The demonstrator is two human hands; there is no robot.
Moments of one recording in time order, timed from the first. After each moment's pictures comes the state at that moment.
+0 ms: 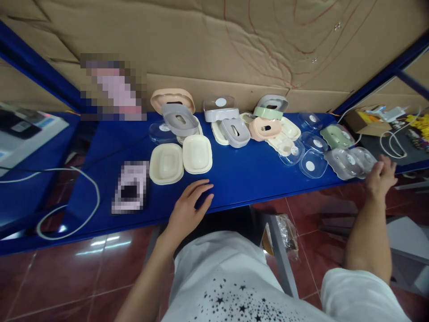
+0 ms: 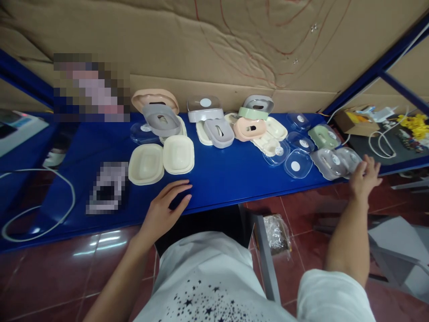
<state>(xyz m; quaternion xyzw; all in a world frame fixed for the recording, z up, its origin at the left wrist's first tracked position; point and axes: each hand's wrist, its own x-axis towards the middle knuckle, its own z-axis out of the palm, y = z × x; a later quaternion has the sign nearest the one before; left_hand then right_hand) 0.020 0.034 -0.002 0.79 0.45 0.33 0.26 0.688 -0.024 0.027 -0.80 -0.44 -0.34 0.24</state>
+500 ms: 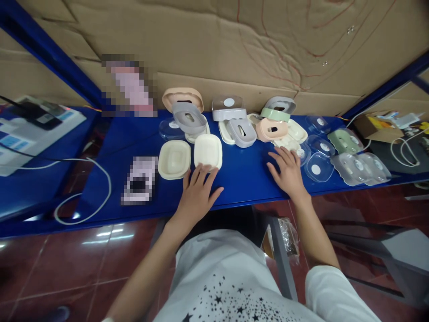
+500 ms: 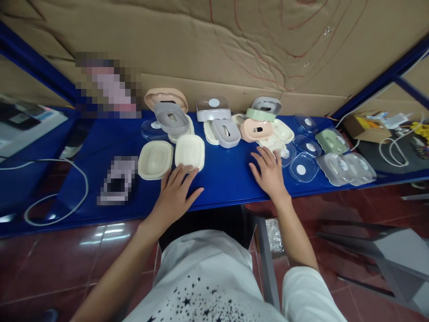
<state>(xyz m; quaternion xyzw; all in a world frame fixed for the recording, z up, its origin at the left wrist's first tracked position) 0.038 0.047 0.004 0.84 0.47 0.23 0.11 0.382 0.051 0.017 -0.62 -0.75 -0.11 0.19</state>
